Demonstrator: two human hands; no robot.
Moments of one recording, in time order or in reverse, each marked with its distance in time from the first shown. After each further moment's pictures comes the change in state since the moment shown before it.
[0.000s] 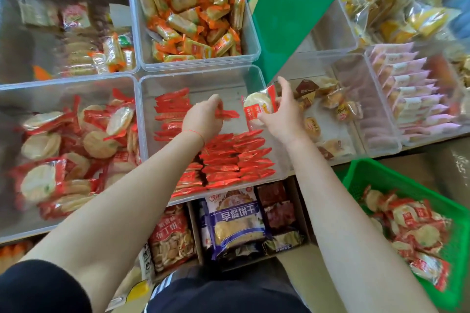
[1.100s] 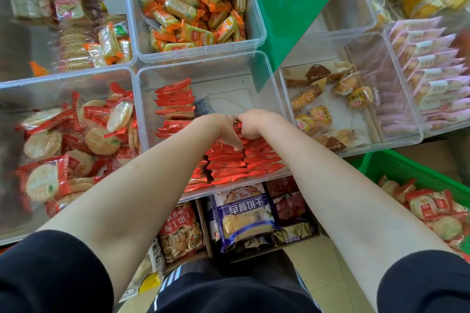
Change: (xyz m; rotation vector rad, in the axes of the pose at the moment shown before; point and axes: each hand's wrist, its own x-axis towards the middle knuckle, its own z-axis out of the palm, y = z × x) left_hand 0.019 0.015 0.022 0.411 -0.823 -0.081; right_hand 0.046 0.013 0.078 -1.042 -0.796 -0.150
